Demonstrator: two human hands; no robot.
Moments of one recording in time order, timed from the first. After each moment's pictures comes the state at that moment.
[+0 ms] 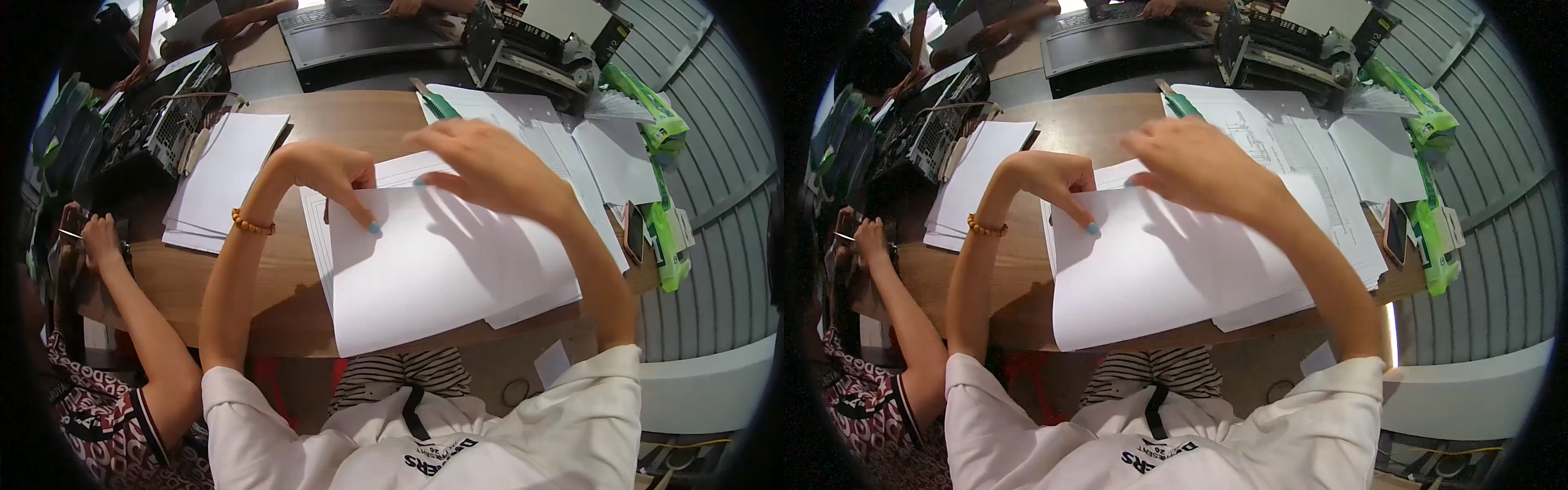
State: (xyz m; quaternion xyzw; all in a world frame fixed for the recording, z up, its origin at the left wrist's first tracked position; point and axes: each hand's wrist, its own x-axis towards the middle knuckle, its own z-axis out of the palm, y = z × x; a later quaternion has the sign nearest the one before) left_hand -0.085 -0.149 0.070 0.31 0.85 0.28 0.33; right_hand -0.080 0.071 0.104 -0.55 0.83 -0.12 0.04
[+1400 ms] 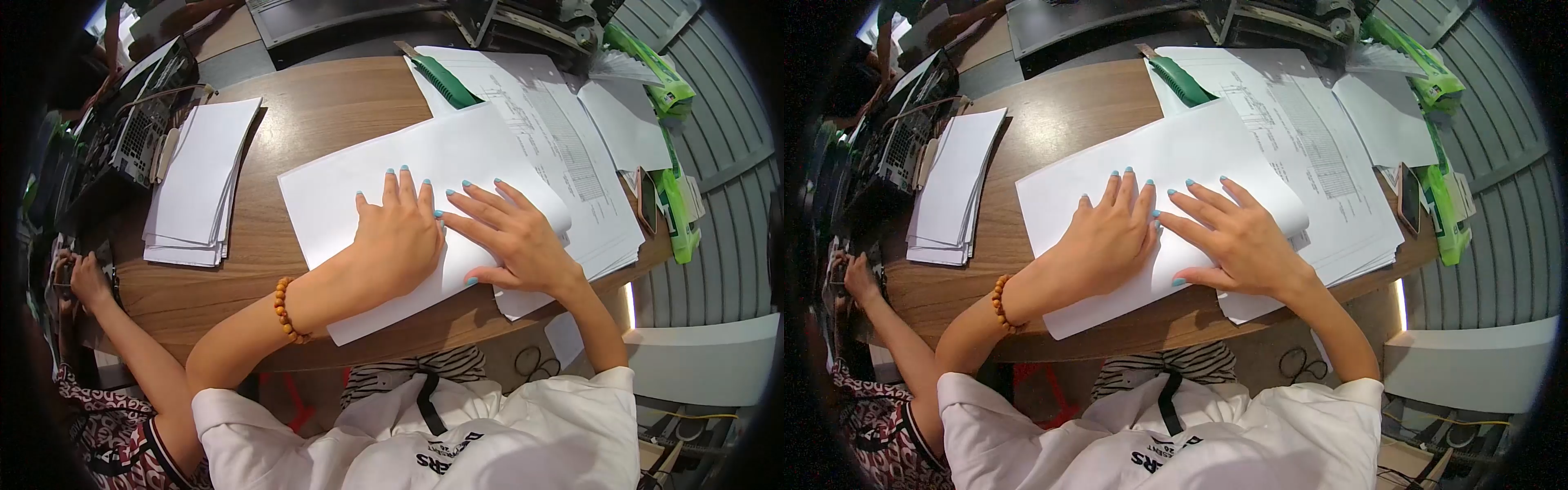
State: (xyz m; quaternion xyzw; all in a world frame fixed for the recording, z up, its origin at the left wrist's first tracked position) left_hand -0.010 -0.062 0.002 0.23 0.97 0.06 -0.03; right_hand -0.034 0.137 0.018 -0.50 0.86 -0.07 -0.06
